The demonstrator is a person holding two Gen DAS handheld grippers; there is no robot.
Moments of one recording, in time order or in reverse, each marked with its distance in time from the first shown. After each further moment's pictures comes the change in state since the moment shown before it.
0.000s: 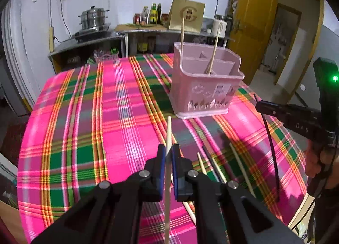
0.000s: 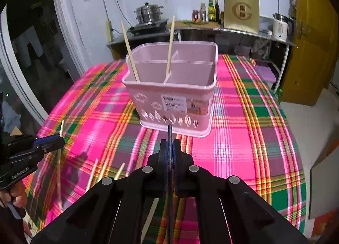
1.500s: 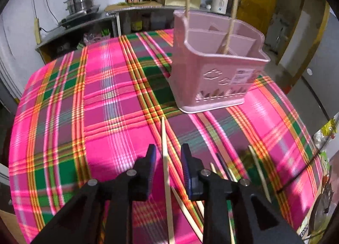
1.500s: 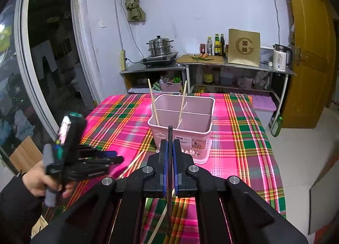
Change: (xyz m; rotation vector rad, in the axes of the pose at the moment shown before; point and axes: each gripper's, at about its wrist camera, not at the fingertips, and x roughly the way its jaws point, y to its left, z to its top) left arm 0.094 0.002 0.024 0.045 0.188 0.004; right arm -0.086 0.008 0.016 -0.044 -0.184 0.037
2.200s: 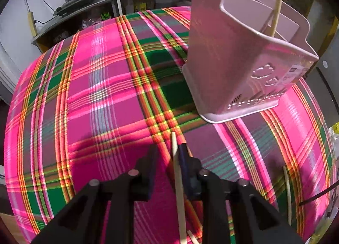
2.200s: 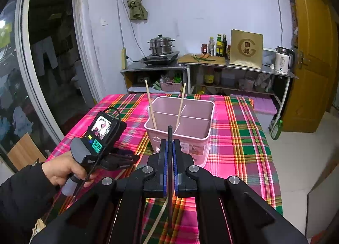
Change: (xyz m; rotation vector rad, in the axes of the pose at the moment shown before) left arm 0.063 0.005 0.028 0.008 0.125 0.053; right arm 0.009 -0.001 0.007 -0.021 0.005 0.002
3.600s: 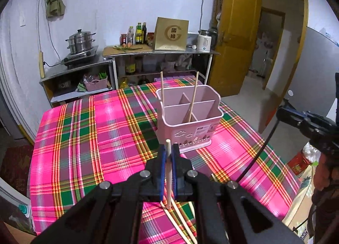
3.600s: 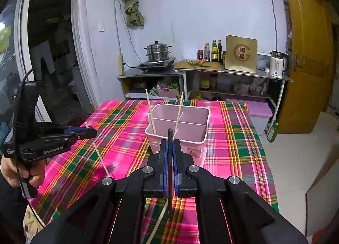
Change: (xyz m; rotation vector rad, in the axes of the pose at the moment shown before) left arm -0.196 -0.012 -0.033 0.031 -0.401 -0.102; right arm -0.021 0.005 0.006 0.008 -0.039 -0.025
